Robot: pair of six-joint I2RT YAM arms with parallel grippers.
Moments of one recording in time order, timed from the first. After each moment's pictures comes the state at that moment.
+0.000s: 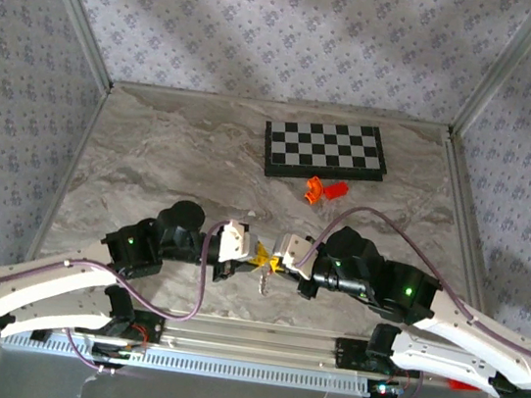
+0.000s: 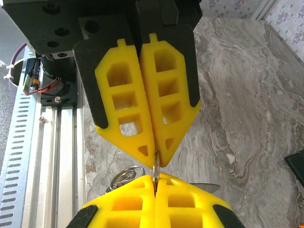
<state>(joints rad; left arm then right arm) -1.08 0.89 0.73 -0.17 0.35 0.22 1.17 0.83 0.91 -0.59 -0.07 -0.27</state>
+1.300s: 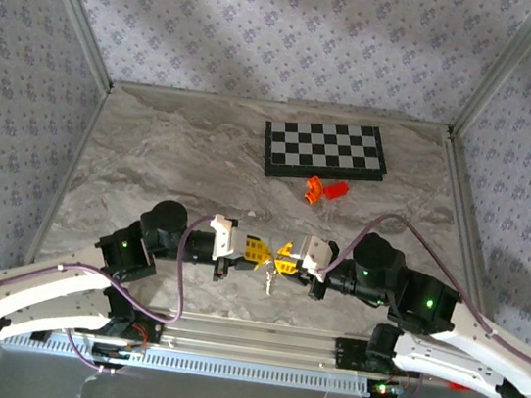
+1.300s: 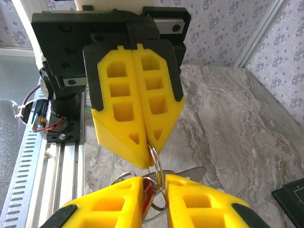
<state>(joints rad) -1.08 0.83 0.70 0.05 0.43 0.13 1.17 0.71 0.88 -0.48 -0.09 -0.27</state>
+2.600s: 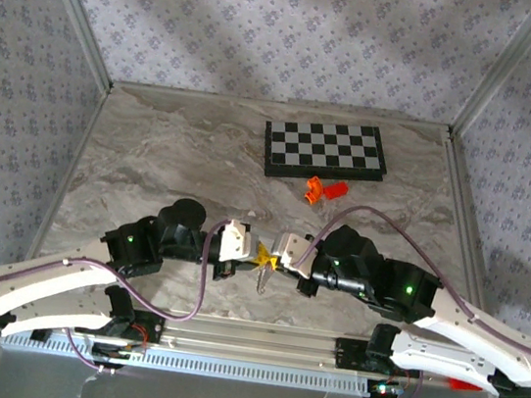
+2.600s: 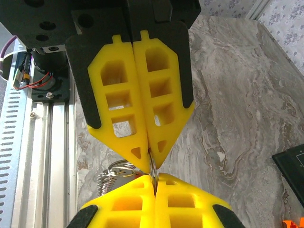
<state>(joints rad) -1.08 0.90 0.77 -0.20 0.34 0.24 1.18 0.85 0.95 -0.62 -0.02 -0.30</state>
